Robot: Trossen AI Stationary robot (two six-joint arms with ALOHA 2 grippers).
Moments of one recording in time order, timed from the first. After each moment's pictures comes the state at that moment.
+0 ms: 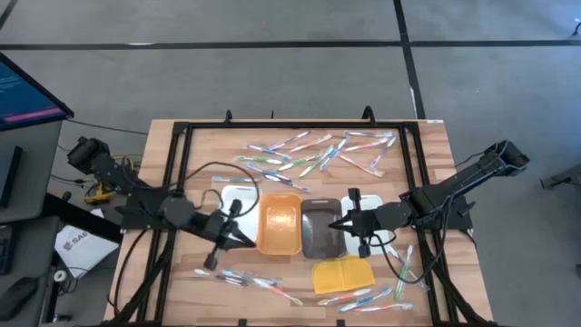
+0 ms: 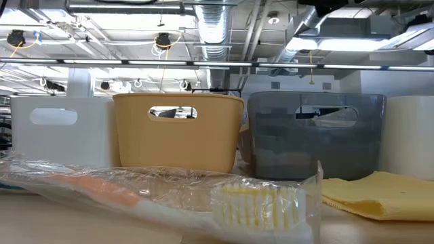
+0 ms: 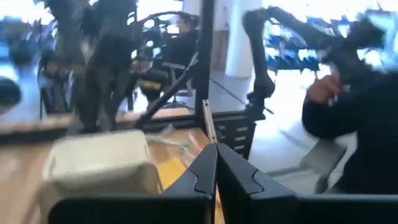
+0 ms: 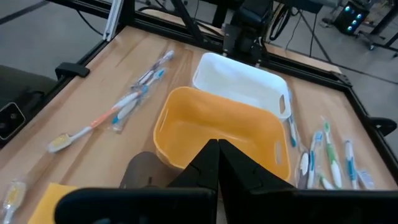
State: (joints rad) left arm -0.54 1.05 0.59 0.42 -0.25 -0.10; right arm 0.47 1.15 0.78 -0.09 0.39 -0.09
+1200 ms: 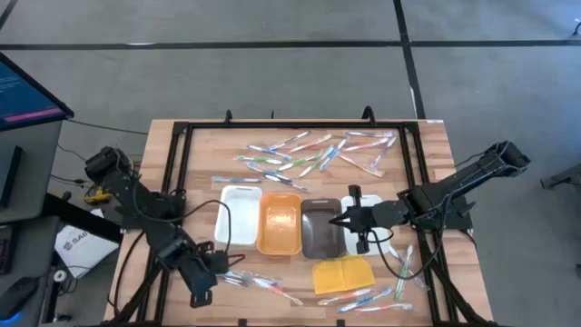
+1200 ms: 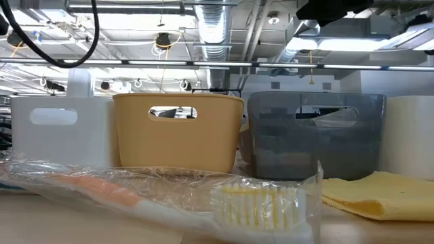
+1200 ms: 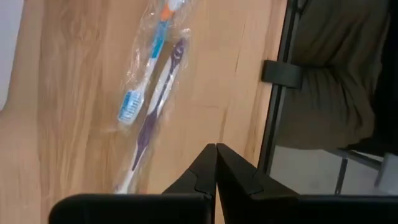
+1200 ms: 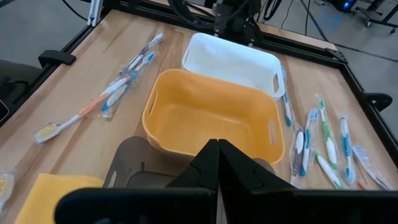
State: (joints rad) left arm -0.83 1.41 0.98 -0.69 -0.02 -1.01; right arm 0.44 1.15 0.78 -0.15 0.39 -0.02
